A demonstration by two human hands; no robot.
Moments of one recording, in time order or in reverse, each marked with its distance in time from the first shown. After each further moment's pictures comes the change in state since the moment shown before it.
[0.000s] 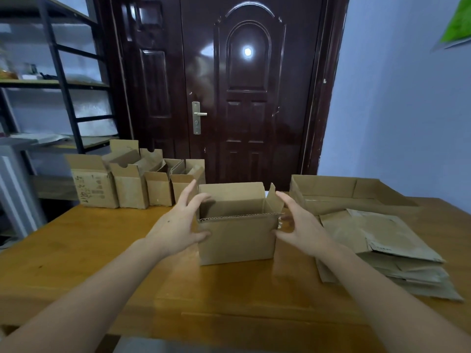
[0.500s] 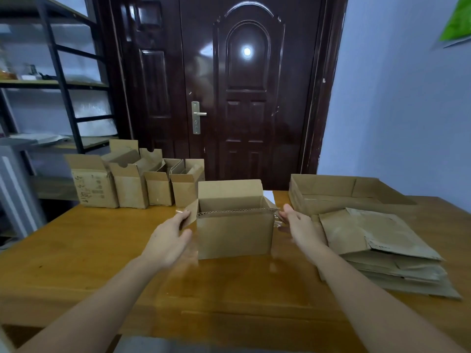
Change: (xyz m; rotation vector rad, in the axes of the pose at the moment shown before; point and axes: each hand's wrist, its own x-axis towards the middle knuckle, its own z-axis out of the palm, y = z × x) left_hand -0.025 -0.019 0.023 -0.245 0.000 -0.352; right_hand 0.005 -0.008 0.025 0.593 0.120 0.537
